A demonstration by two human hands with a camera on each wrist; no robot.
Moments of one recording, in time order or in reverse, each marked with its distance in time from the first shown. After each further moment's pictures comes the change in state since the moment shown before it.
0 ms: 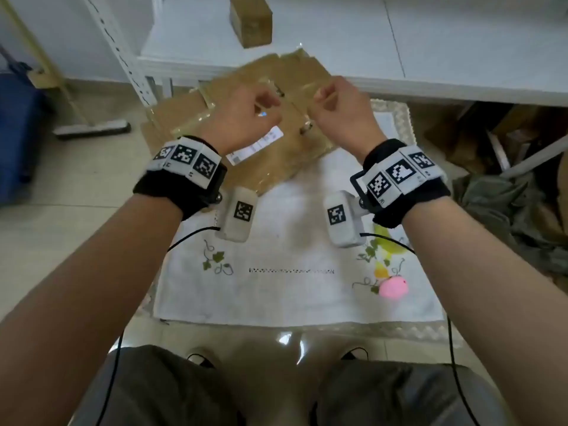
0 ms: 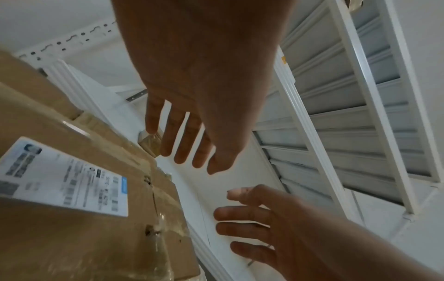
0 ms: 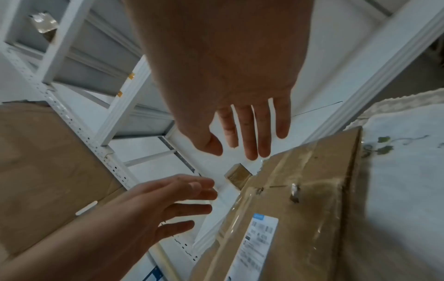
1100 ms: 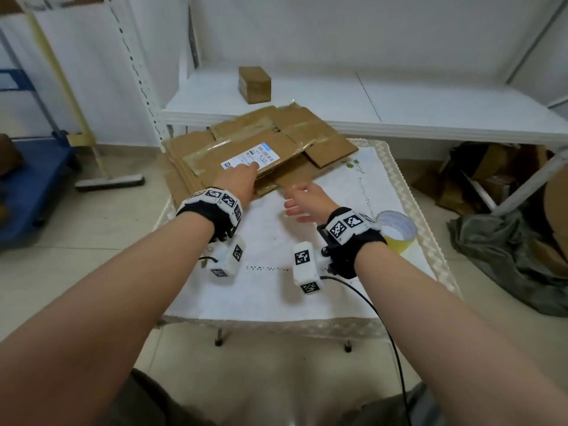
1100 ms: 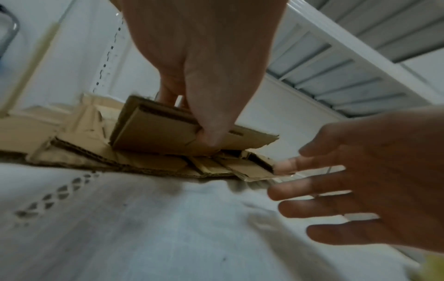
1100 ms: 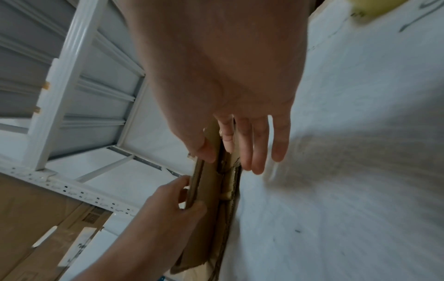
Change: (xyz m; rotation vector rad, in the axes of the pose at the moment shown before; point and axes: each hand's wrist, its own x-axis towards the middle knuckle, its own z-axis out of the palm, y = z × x) left_hand -0.045 -0.071 0.074 0.758 -0.012 -0.009; right_hand -0.091 0.062 0.074 0.365 -0.304 0.315
